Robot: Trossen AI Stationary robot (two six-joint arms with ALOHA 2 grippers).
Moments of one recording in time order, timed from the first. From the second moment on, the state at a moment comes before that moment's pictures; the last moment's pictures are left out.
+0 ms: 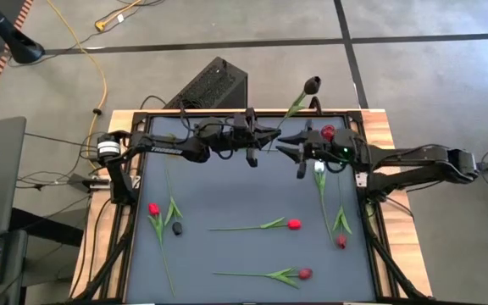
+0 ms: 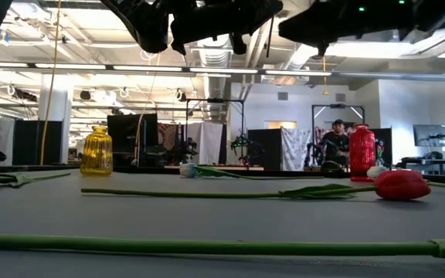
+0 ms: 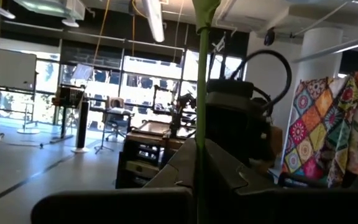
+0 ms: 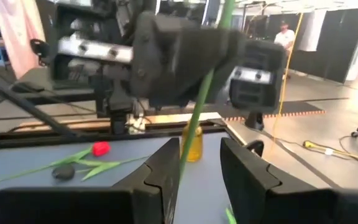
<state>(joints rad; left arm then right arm) 0.25 1.82 1.17 1.00 0.20 -0.21 -0.22 1.03 0.62 0.43 0.01 -0.04</state>
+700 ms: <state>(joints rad) 0.25 1.82 1.17 0.97 0.20 -0.18 -0.27 1.11 0.72 0.37 -0.08 -0.09</state>
